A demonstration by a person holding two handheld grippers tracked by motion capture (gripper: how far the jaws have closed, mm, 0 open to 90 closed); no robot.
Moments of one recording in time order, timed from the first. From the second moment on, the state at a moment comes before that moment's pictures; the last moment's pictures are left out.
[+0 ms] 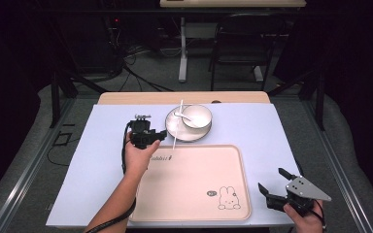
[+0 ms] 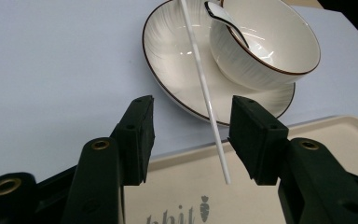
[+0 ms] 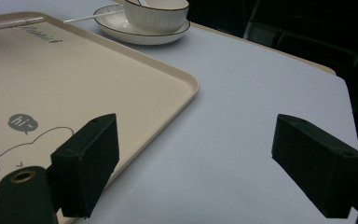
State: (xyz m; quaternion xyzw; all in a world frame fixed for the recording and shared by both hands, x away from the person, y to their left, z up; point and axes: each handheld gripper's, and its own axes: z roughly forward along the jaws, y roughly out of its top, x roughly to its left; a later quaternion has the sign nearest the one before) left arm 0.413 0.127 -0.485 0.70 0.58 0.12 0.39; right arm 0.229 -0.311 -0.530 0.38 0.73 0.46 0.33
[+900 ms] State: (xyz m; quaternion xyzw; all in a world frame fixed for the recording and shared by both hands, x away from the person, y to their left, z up) left arm 0.456 0.109 -0.492 0.70 0.60 0.11 0.38; right arm 0.229 -0.312 -0.529 0.39 0.73 0.46 0.33
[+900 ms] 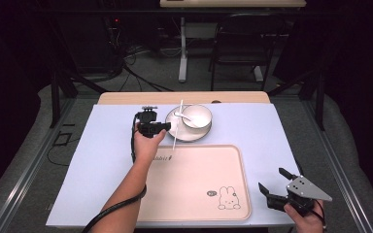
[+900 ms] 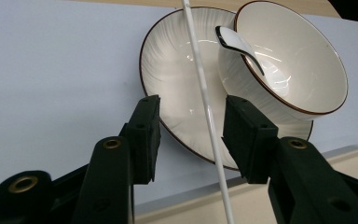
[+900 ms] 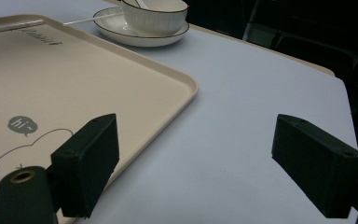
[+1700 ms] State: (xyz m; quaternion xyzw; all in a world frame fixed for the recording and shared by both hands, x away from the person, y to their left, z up) left arm 0.485 0.077 -0.522 0.71 0.60 0.10 0.35; right arm 0.229 -0.313 -0.529 0.39 0.73 0.46 0.33
